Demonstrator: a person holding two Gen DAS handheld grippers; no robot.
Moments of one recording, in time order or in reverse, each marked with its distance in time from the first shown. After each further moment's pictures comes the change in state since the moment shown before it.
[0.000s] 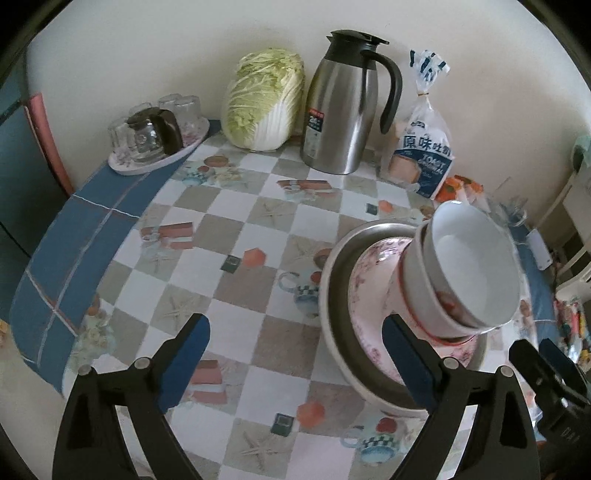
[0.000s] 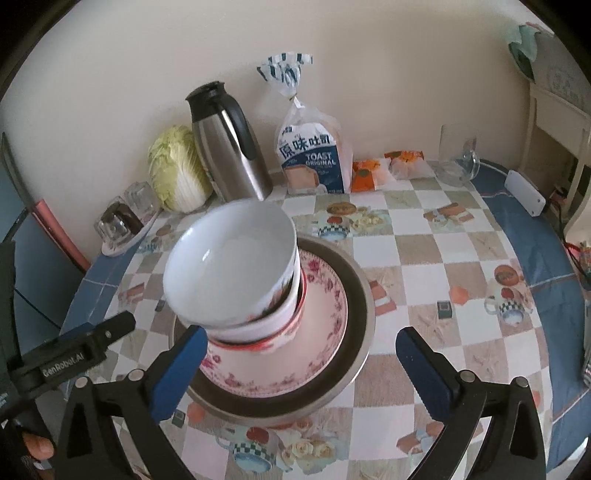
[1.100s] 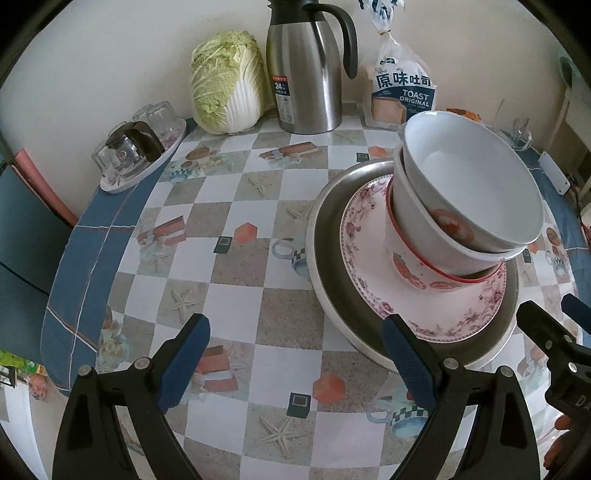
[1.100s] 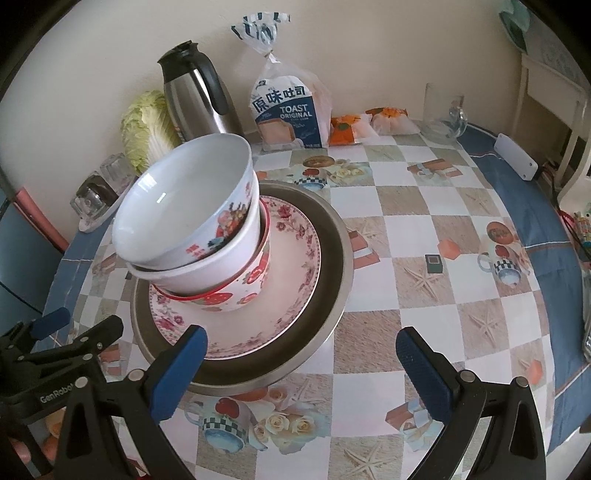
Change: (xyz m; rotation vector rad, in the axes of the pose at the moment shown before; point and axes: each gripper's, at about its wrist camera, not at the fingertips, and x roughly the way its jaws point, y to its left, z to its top) left arm 0.020 -0.037 -0.021 0.214 0.083 0.098; right arm 0.026 -0.017 -0.023 0.024 0.107 -0.060
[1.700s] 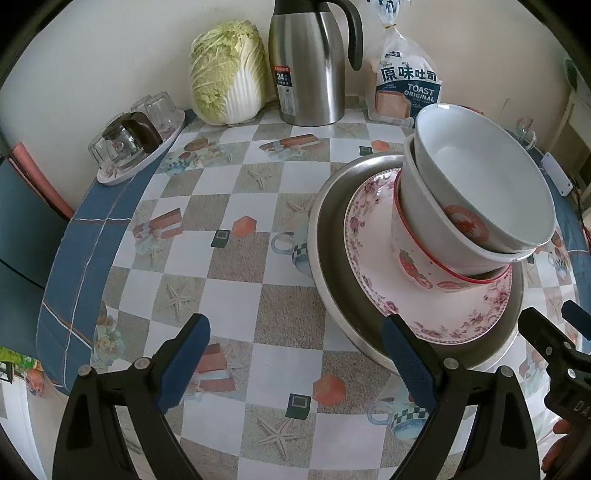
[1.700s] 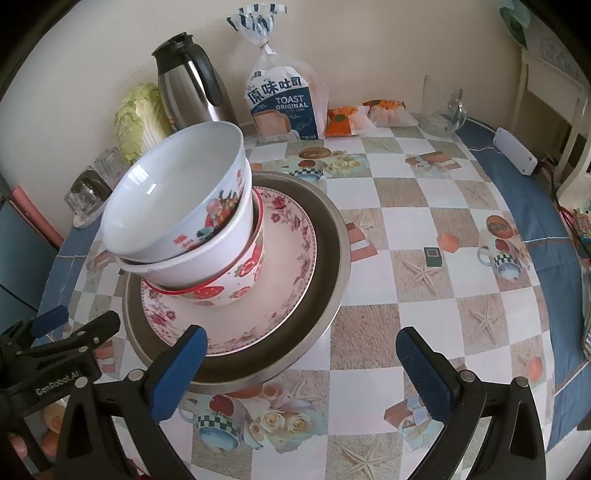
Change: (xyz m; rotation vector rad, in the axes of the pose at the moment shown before) left arm 0.011 0.005 0.001 -0.014 0.026 -0.011; right arm 0.008 -0.002 -0.002 0.003 0.026 -0.015
